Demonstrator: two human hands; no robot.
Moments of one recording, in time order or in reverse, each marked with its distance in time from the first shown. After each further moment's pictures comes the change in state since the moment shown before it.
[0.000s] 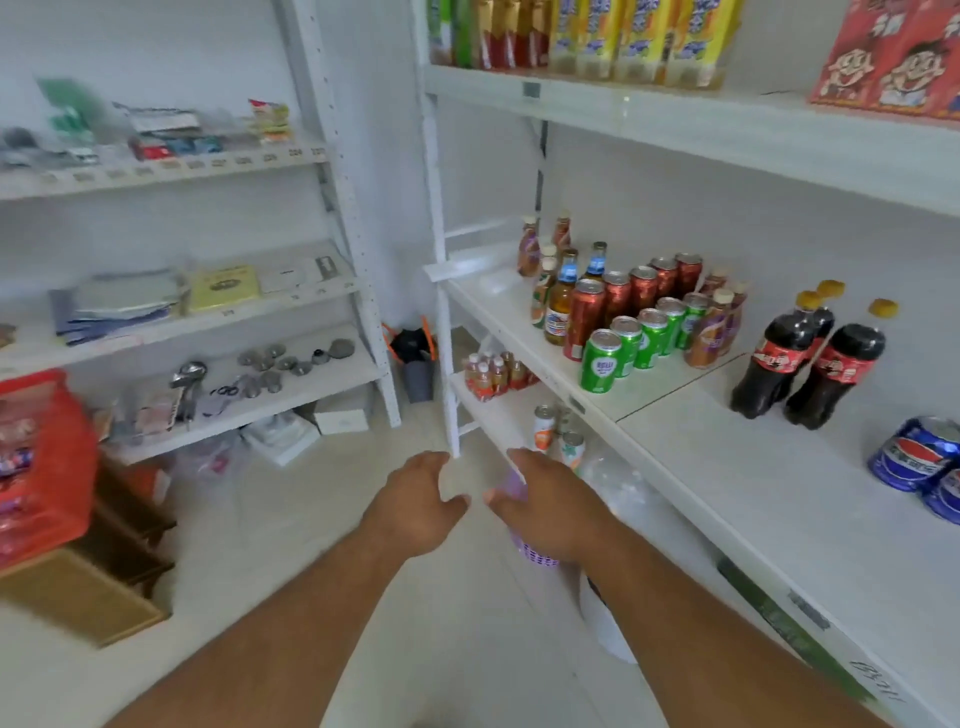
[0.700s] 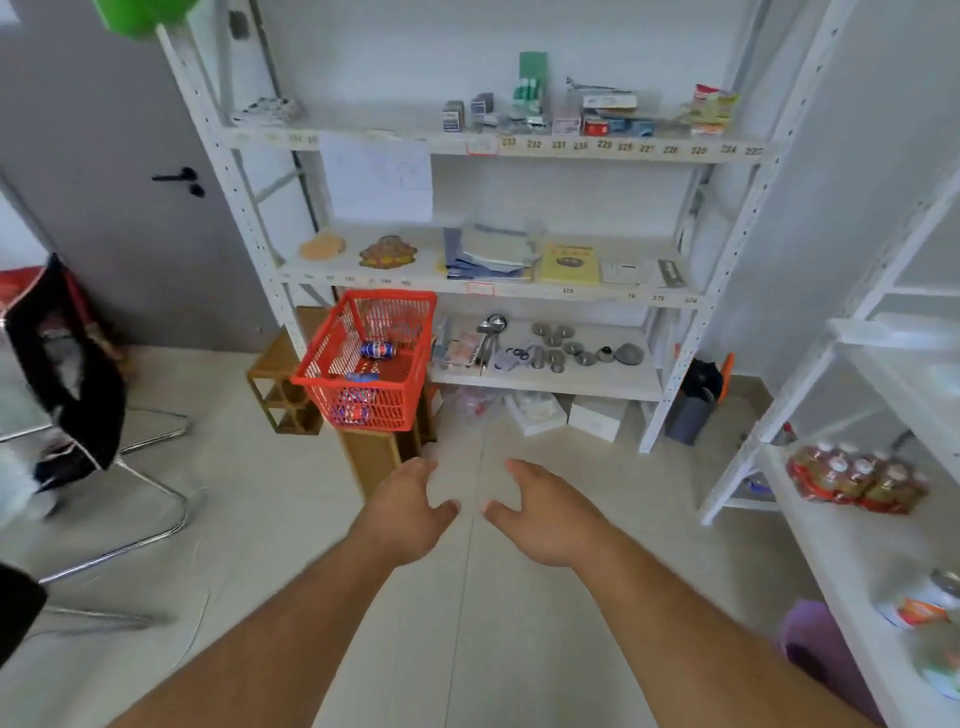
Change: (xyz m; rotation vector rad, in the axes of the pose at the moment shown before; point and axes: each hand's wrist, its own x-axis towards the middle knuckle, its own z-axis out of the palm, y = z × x) left_hand -0.139 -0.373 -0.206 -0.158 0.337 -0.601; right_hand 0.112 -0.370 0.264 -0.177 -0.465 -0.489
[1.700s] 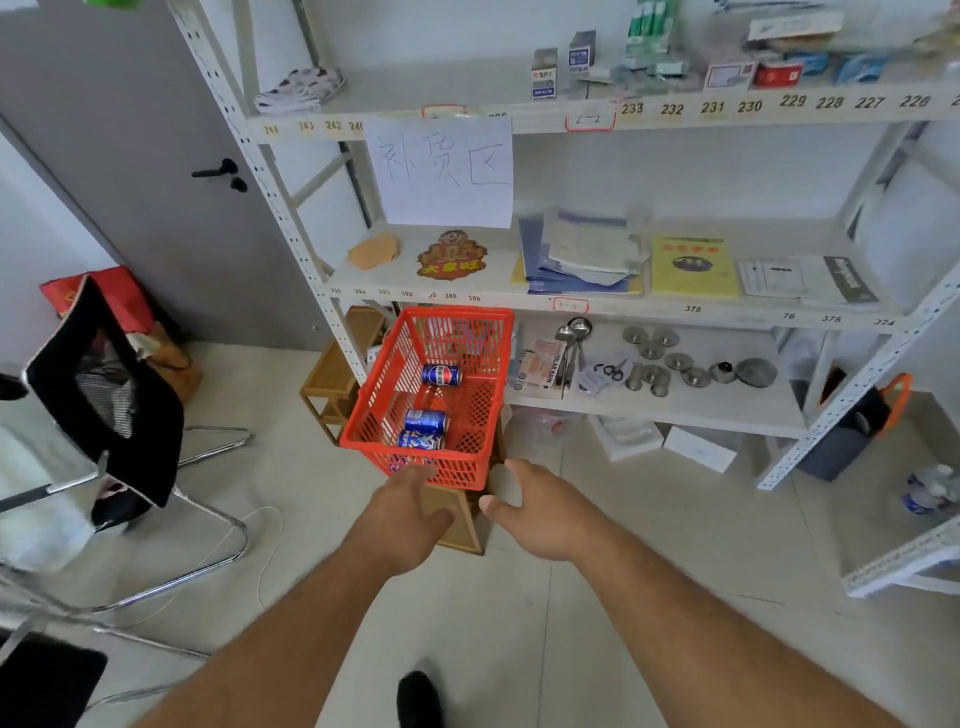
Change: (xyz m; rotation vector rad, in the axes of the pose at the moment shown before) left_hand 0.273 -0.107 -0.109 -0.017 0.025 -0.083; right_hand 0.313 -0.098 -0.023 0.166 -0.165 -0.089
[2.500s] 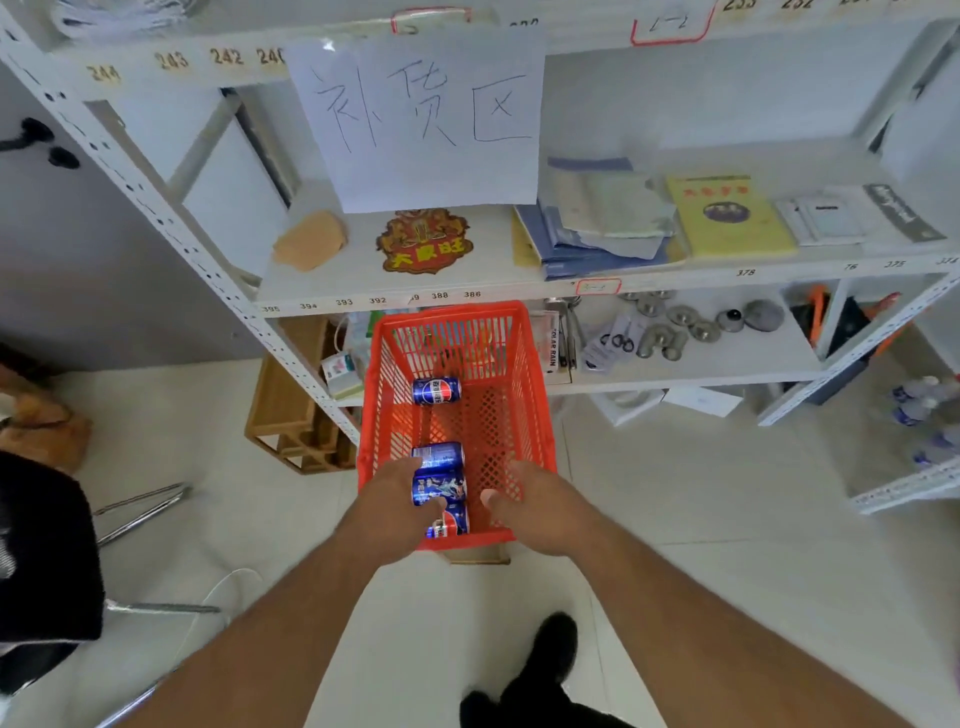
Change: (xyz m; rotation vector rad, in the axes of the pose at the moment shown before) left_hand 0.273 -0.117 -0.091 0.007 -0.301 -0.020; right_hand 0.269 -0.054 0.045 0.325 0.057 0.335
